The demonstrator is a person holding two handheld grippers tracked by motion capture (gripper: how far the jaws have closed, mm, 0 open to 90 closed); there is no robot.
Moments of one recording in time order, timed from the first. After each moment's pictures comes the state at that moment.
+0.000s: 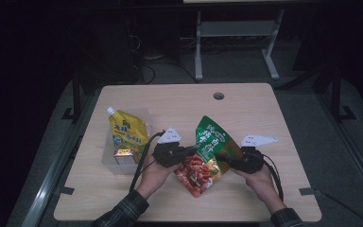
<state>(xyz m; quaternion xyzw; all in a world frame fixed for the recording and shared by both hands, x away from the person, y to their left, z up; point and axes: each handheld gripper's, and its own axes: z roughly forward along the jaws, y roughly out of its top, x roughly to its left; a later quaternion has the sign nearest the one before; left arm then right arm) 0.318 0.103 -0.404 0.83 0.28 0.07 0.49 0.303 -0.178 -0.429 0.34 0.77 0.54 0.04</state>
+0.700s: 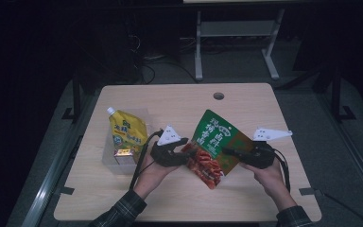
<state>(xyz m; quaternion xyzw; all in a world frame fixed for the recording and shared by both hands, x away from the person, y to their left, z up) 0.311 0.105 -0.393 0.82 0.28 0.13 0.48 0.303 -0.201 -0.400 0.31 0.76 0.56 0.05</state>
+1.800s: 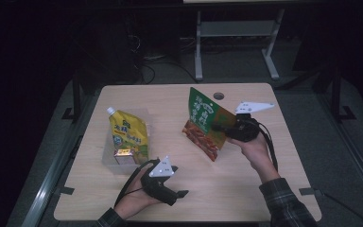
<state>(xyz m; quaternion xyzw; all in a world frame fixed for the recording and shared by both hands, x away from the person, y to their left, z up) 0.256 0.136 -0.435 0.89 0.19 0.06 0.42 0.359 -0.160 -0.357 0.31 0.78 0.54 0.08</state>
